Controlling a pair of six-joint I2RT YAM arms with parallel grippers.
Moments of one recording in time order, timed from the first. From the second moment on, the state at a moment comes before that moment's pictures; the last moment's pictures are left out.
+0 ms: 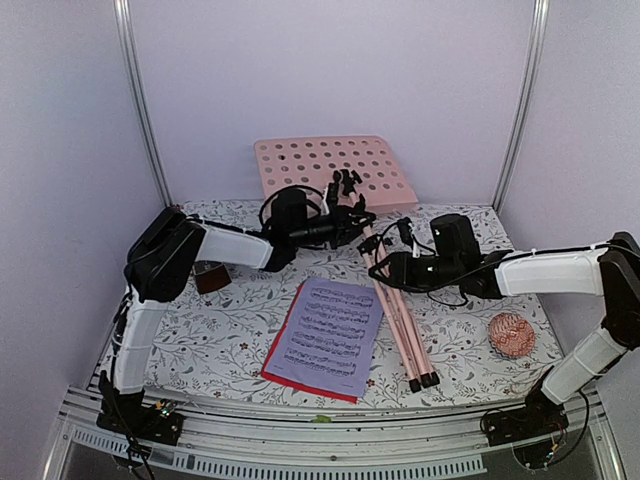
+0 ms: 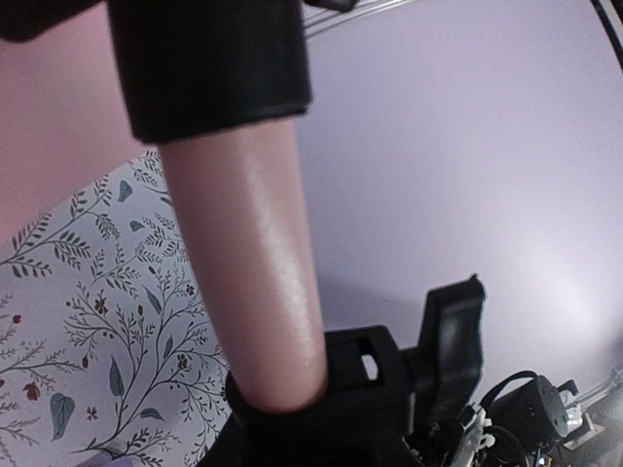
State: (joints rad) left arm -0.71 2.33 1.59 0.77 0.54 -1.15; right arm 0.65 1.52 0.81 0.17 -0.33 0.62
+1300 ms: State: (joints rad) left arm -0.69 2.03 1.93 0.32 0.92 -0.56; right arm 0.62 1.24 1.12 0.02 -0.40 0.53
